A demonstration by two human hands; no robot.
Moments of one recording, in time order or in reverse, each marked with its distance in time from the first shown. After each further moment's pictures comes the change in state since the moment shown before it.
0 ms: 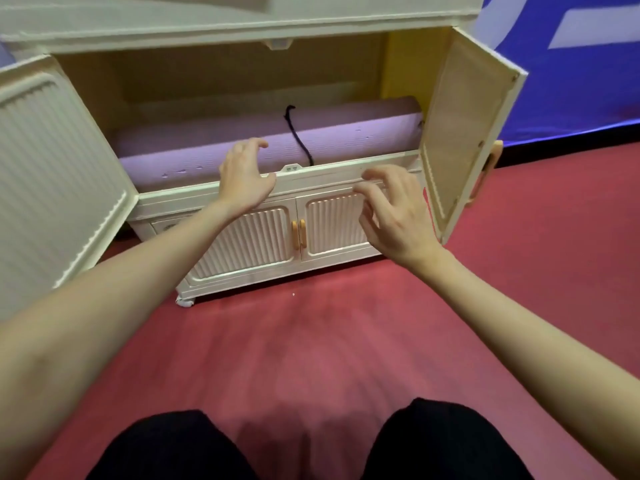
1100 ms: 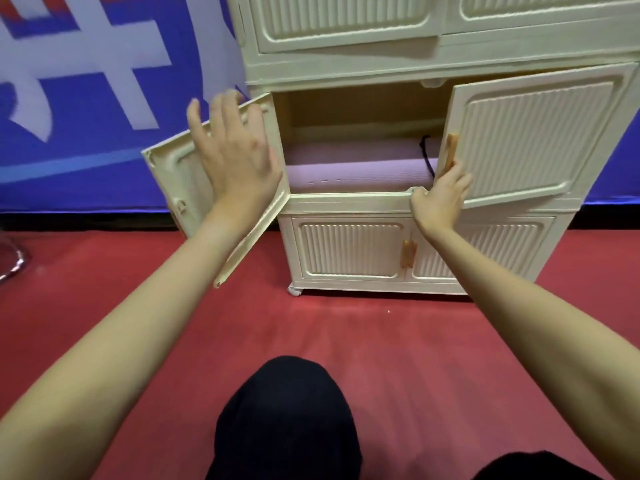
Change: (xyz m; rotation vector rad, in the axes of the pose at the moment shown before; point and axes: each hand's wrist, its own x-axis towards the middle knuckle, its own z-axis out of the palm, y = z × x) left_hand -0.105 -0.007 -0.199 0.842 0.634 -0.085; right_hand 0.085 -0.072 0.100 0.338 -0.073 0.966
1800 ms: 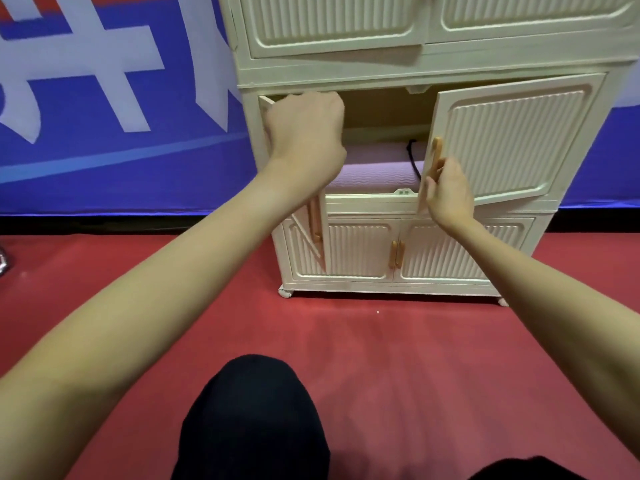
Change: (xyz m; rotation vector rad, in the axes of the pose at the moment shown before) left_hand 0.029 0.082 -0.074 -0.050 -0.393 0.148; right_hand 0.030 0.023 -0.037 -0.086 -0.224 -0.277
